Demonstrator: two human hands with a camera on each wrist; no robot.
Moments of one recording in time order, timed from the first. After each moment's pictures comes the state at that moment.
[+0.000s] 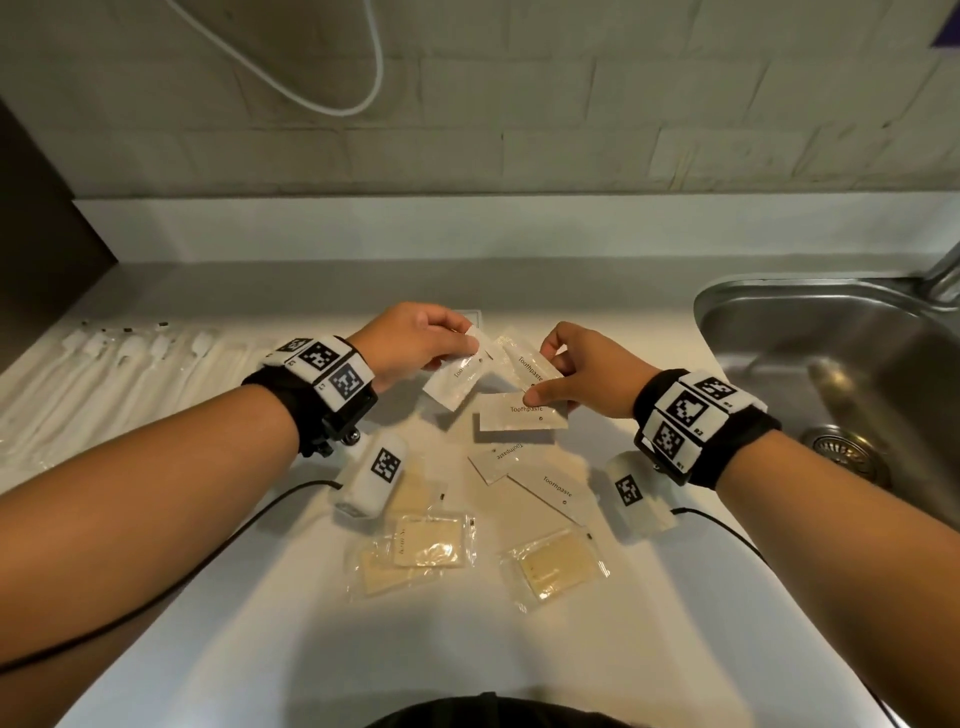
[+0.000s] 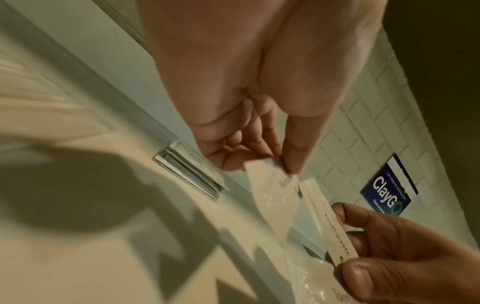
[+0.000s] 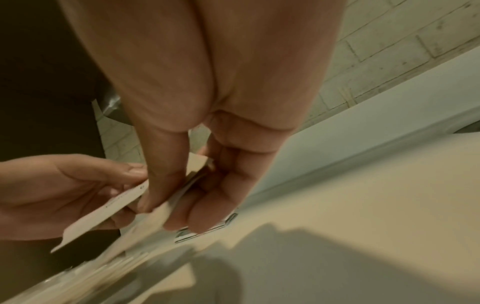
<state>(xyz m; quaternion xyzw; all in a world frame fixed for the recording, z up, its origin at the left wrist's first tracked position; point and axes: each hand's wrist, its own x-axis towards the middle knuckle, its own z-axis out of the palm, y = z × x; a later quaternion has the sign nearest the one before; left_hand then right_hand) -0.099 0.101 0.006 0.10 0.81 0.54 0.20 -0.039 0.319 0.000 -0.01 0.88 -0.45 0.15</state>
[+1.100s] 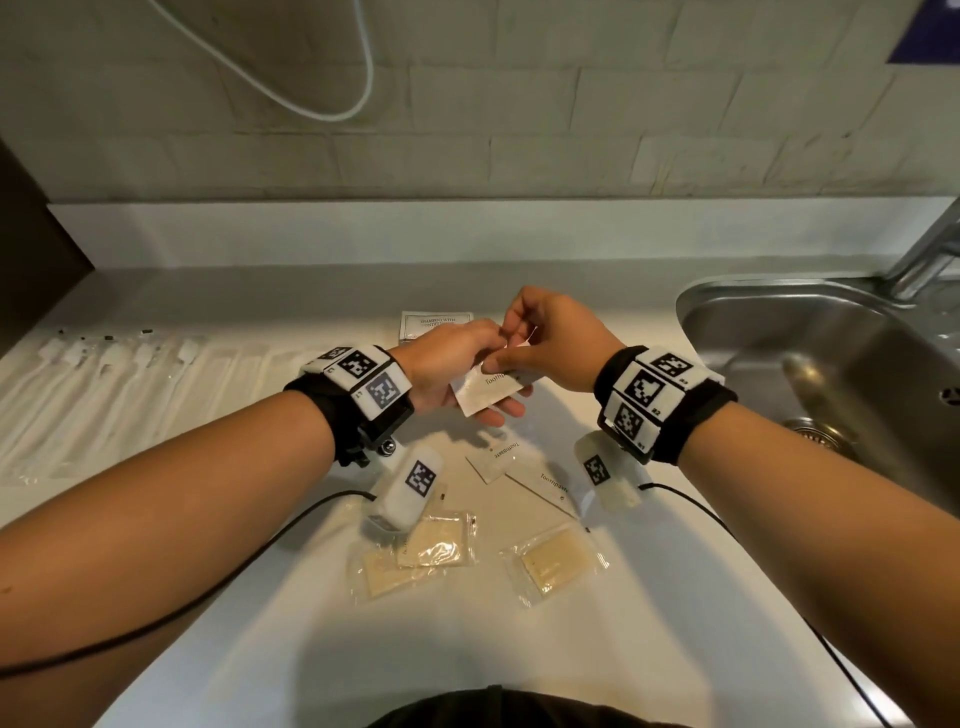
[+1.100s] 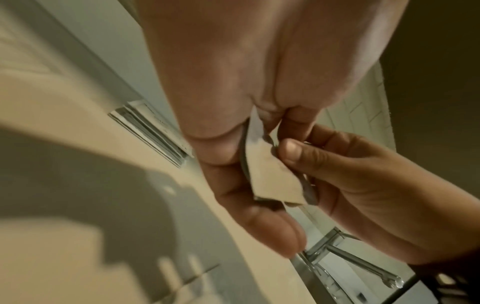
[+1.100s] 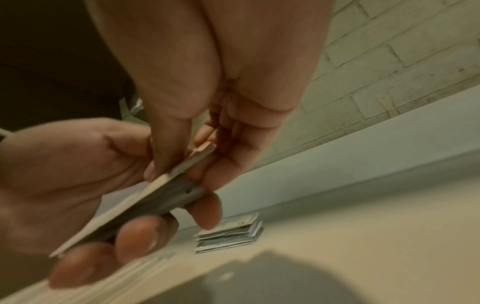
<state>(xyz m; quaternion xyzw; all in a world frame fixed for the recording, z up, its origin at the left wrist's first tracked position) -0.075 0.133 0.016 0.10 0.68 0.60 0.40 -0.047 0.290 0.021 -0.06 0.90 -0.44 0.01</state>
